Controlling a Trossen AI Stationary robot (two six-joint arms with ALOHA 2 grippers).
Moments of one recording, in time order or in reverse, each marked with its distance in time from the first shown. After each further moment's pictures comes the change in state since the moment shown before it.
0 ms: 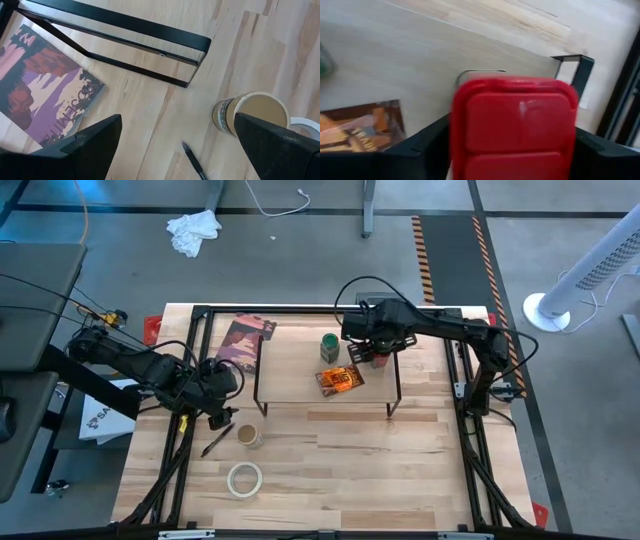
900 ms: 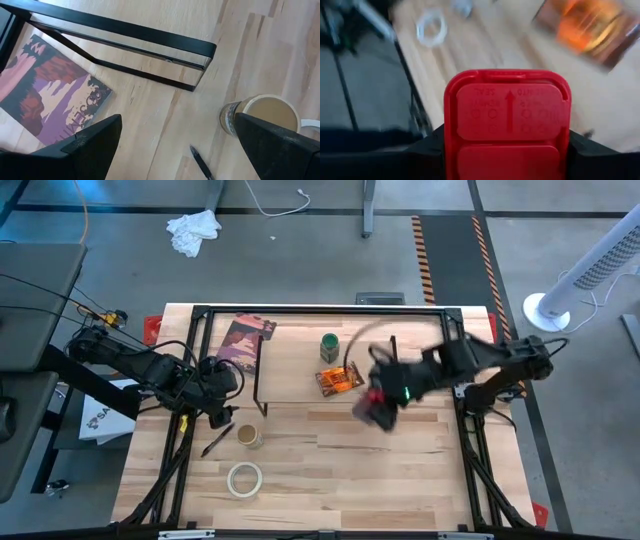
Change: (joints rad) left arm 0.000 0.000 0.000 0.000 -0.035 0.035; right arm 0.523 -0.273 0.008 0.281 -0.165 -0.195
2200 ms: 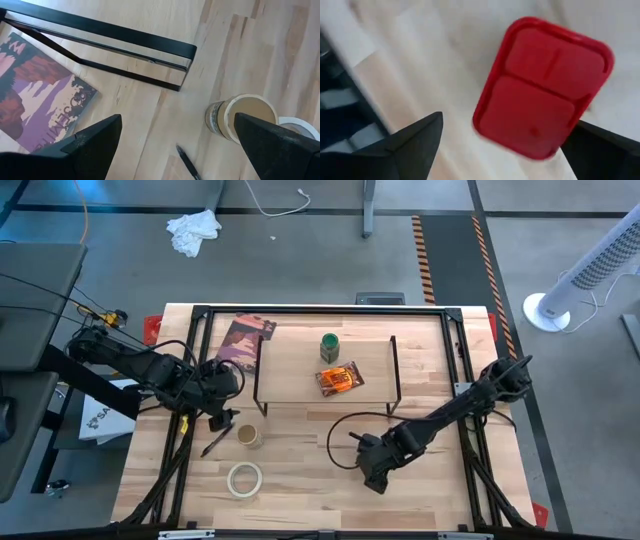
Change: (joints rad) left arm 0.000 0.000 0.000 0.036 0.054 0.000; right arm 0.205 0.225 -0.542 0.448 -0.183 0.186
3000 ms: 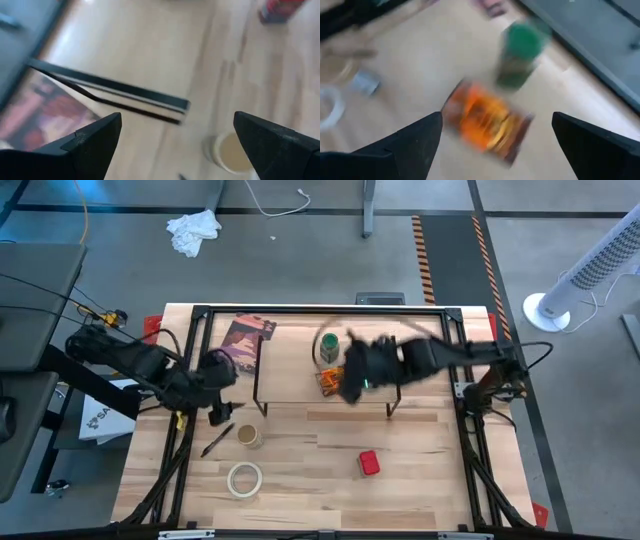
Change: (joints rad) left arm 0.003 0.006 0.165 -0.007 -0.118 0.080; right arm -0.400 -0.049 0.675 -0.449 0.605 -0.348
